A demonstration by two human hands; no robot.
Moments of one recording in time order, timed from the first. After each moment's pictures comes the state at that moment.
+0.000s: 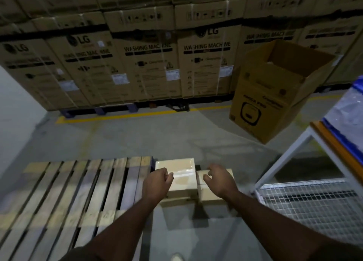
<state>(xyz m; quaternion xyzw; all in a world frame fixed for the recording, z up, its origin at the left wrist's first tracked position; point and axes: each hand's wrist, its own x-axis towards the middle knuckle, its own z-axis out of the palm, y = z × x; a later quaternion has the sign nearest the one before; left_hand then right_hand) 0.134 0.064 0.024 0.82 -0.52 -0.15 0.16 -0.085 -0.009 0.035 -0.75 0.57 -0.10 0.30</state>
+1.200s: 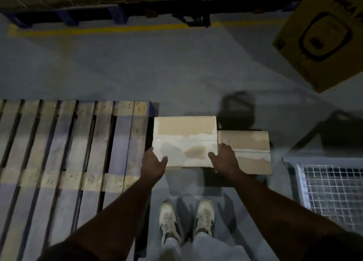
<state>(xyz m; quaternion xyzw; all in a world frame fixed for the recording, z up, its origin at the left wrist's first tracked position) 0.277 -0.067 -0.362 0.86 -0.28 -0.40 0.16 0.048 -0.185 -0.336 -0.61 0.67 0.07 0.42</state>
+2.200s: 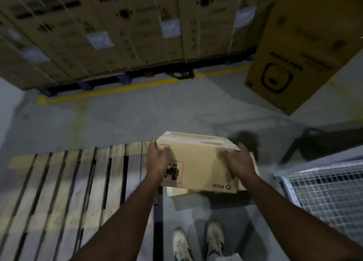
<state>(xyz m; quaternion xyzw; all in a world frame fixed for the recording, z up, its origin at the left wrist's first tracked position) 0.246 -0.123 -0.116 0.79 -0.28 -0.37 0.39 -0.010 -0.181 -0.128 -0.46 0.72 -0.19 0.48</state>
